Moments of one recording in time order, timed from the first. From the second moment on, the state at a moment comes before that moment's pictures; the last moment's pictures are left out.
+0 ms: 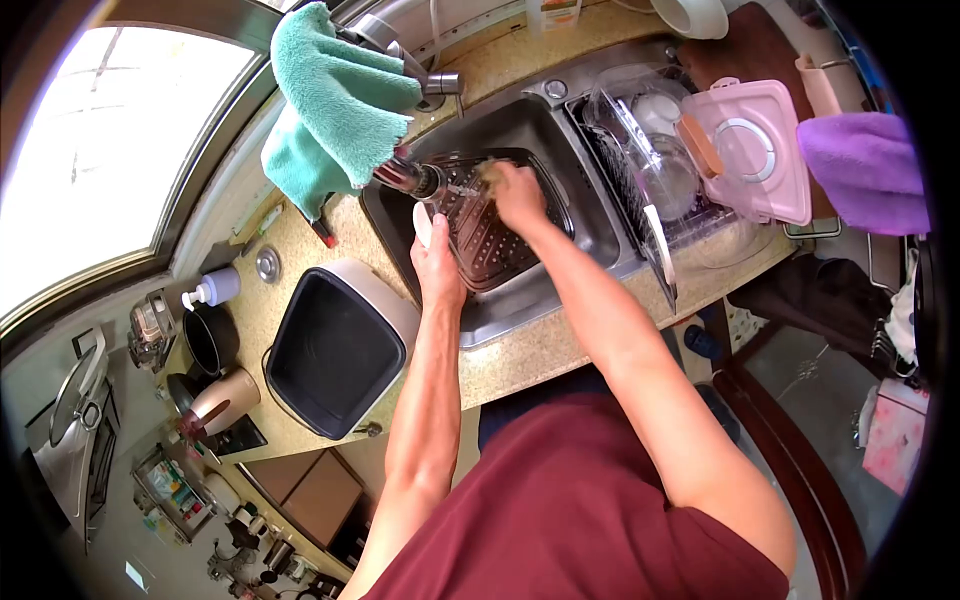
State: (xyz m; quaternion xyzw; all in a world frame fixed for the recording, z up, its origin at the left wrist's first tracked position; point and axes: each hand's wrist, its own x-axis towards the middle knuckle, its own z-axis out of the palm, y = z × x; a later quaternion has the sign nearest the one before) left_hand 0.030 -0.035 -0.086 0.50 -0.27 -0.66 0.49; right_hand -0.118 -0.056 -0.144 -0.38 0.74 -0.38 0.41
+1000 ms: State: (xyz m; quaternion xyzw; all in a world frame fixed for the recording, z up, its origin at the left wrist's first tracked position) left_hand 0.014 -0.038 -0.079 0.57 -0.40 -0.57 0.44; right_hand -0.086 -0.086 -0.125 -0.38 0.67 -0.56 0.31
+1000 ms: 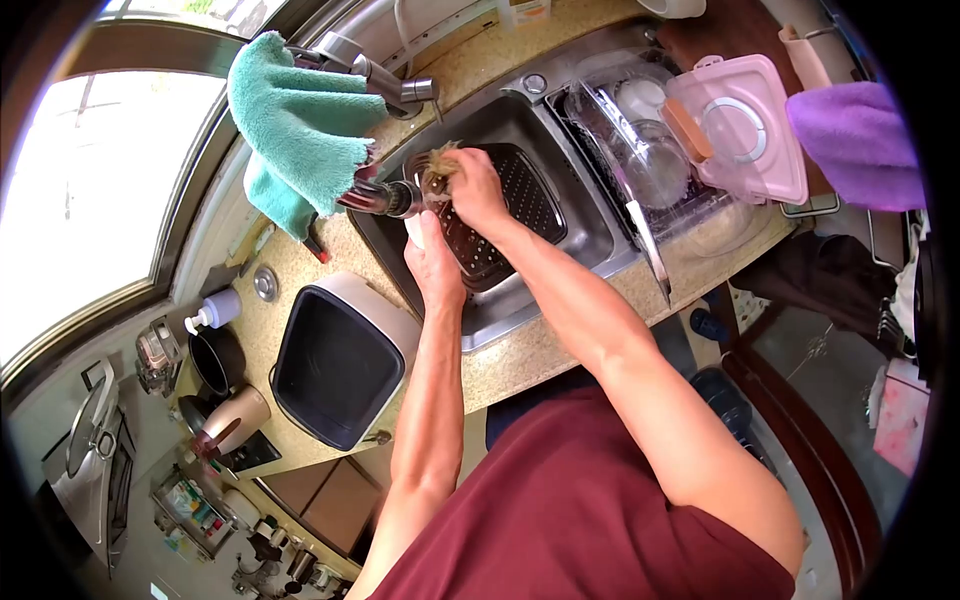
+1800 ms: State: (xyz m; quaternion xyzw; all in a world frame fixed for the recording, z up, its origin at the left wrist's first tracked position) left_hand 0.012 -0.054 -0.078 0.58 -0.35 -0.61 0.41; right_hand -0.102 -0.072 -0.144 -0.44 0.63 -0.55 0.32
